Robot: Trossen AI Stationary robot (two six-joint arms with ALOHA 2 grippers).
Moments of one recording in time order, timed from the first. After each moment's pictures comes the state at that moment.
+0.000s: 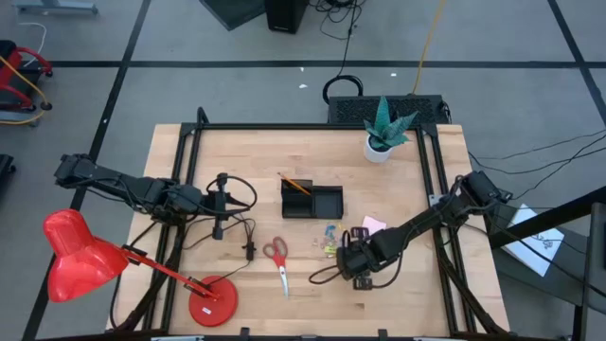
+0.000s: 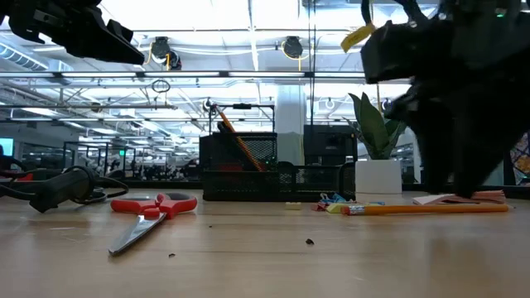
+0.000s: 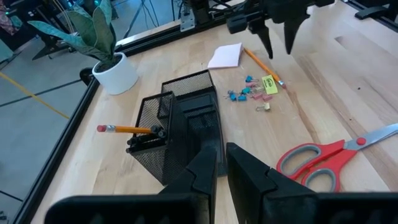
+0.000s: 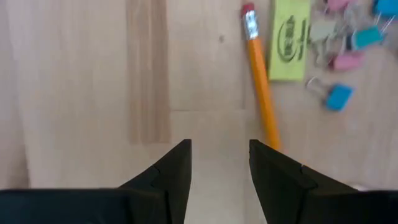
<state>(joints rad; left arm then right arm) -0.26 0.69 0.47 -0.21 -0.29 0.17 0.48 1.78 1.09 -0.66 0.08 0.47</state>
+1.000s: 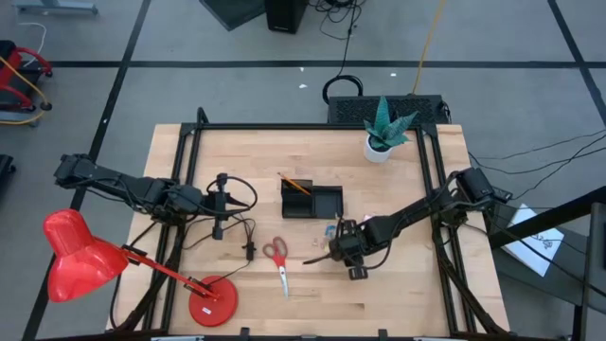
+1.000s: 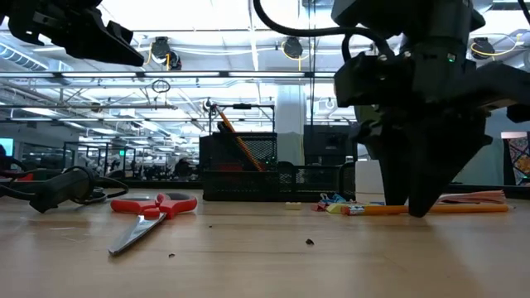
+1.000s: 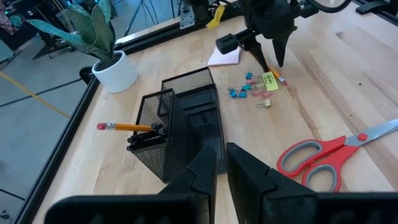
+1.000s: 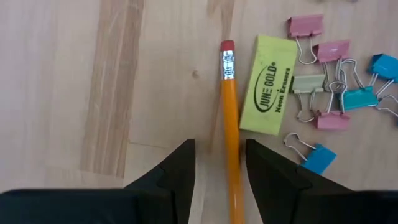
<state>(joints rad) -0.26 0.69 0.47 -0.22 -0.29 0.18 0.35 1.83 0.97 -0.49 -0.04 0.22</state>
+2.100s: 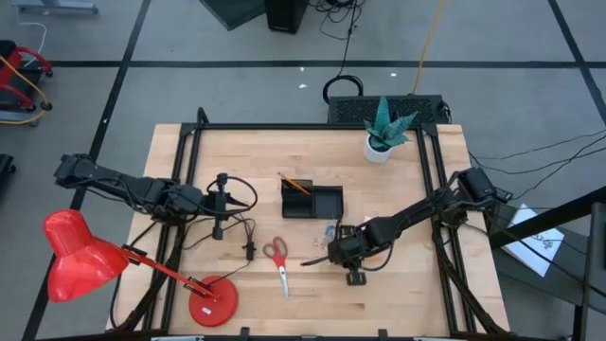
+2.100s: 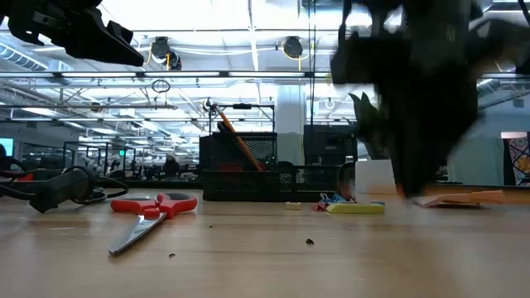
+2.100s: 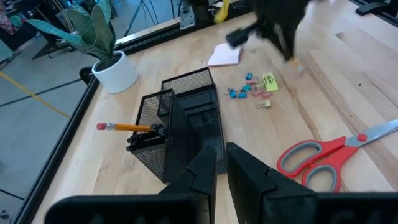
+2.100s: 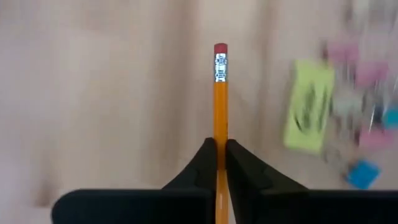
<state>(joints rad) -0.26 0.69 0.47 -0.22 -0.29 0.18 0.36 1.76 1.06 -0.46 -0.11 0.31</state>
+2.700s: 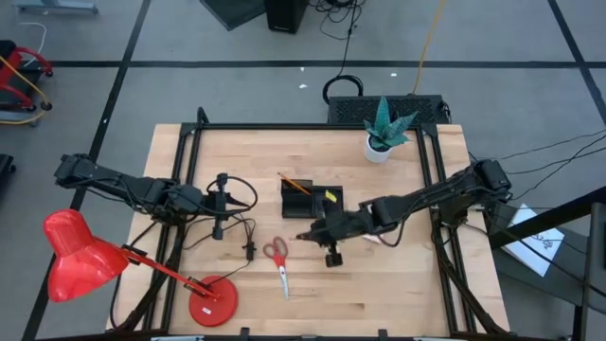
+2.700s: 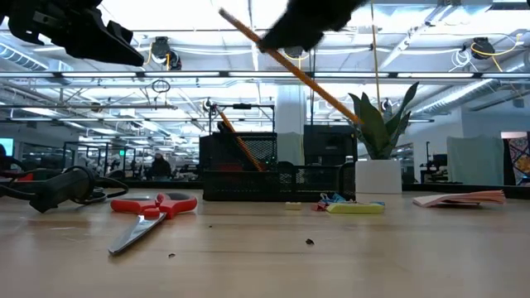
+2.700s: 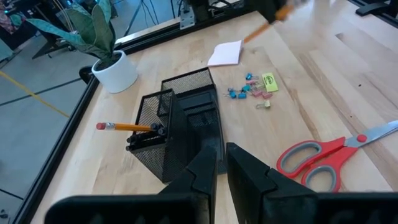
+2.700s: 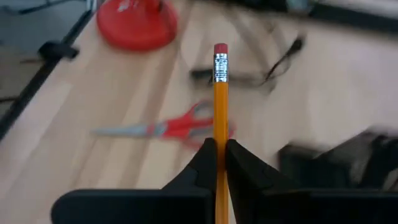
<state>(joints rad) -0.26 0.69 0.47 -0.22 -0.29 0.17 0.25 1.64 1.17 -0.17 0.13 -0.03</state>
